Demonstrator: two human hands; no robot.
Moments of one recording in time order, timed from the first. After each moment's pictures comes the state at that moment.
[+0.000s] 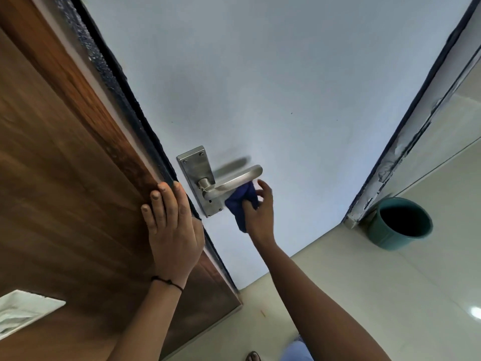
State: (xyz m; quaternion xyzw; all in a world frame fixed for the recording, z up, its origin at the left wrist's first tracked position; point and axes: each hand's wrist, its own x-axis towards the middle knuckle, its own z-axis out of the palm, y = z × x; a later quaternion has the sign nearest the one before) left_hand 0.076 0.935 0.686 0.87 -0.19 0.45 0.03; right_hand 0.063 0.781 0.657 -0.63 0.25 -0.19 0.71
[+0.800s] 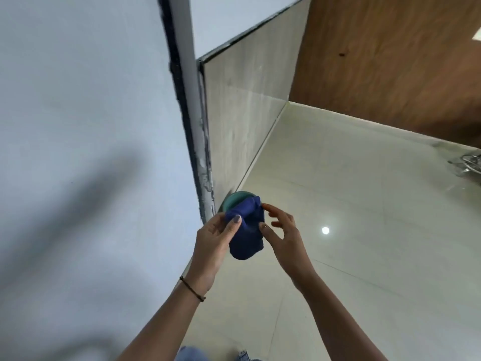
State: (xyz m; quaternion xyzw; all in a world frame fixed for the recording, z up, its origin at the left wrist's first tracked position) left_hand -0.094 0.475 0.688 0.61 -0.26 -0.41 0.62; right_hand -0.226 0.399 0.684 -0.67 0.43 -0.30 0.52
